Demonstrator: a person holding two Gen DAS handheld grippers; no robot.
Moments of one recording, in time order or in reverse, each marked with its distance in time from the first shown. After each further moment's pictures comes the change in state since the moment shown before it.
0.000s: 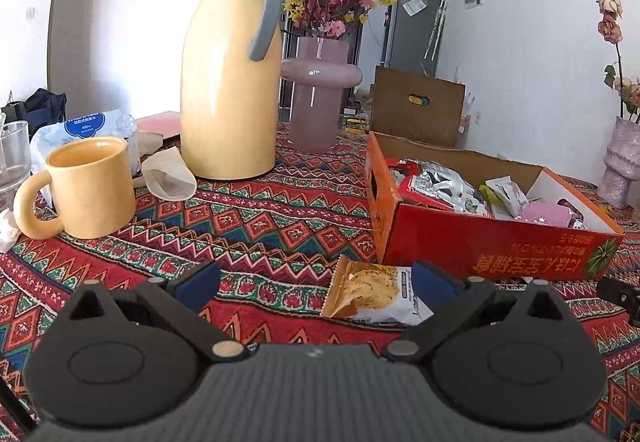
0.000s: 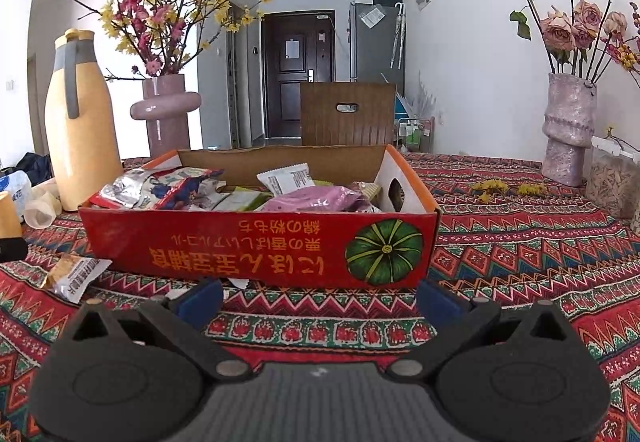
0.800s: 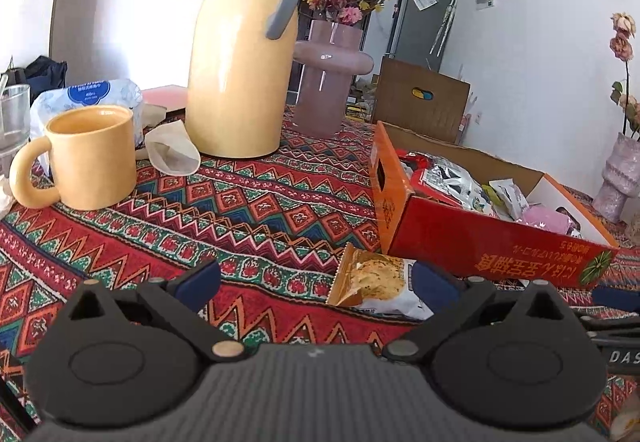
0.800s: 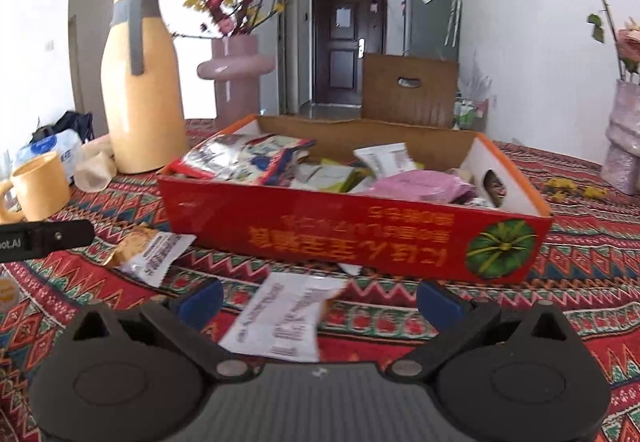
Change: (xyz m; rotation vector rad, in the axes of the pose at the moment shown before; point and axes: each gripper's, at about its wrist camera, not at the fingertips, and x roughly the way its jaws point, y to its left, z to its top) left arm 0.004 0.016 -0.001 -0.087 0.048 -0.026; right arm 0.009 0.074 0.011 -0.091 0.118 0.127
